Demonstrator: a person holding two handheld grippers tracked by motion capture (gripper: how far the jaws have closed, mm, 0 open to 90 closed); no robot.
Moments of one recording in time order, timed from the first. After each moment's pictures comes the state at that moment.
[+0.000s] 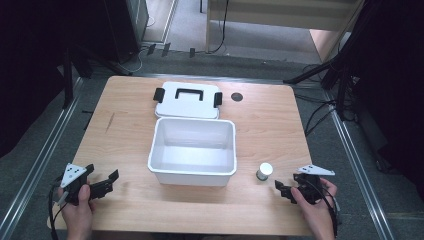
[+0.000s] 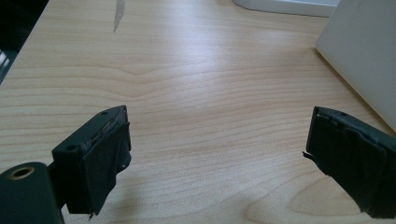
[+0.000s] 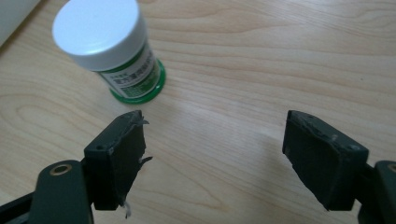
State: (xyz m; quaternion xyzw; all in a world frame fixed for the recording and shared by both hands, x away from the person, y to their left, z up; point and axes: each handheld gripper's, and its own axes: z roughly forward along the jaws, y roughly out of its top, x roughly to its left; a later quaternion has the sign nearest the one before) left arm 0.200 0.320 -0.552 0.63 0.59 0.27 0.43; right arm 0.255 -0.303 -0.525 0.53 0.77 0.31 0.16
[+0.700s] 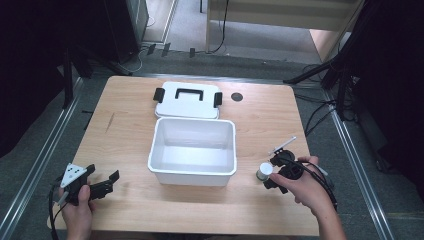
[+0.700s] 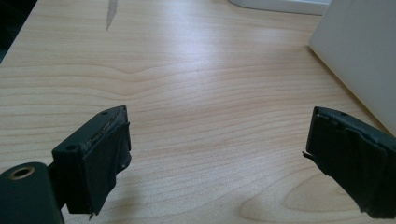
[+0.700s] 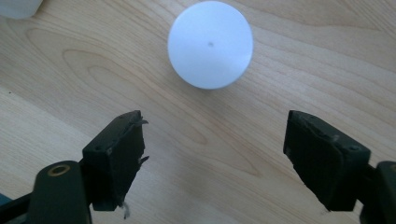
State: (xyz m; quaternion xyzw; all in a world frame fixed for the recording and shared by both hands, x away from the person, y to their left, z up) left arm 0.200 0.320 -0.553 0.64 0.58 0.26 0.43; right arm 0.295 -0.230 -0.463 0.48 0.87 0.08 0.05
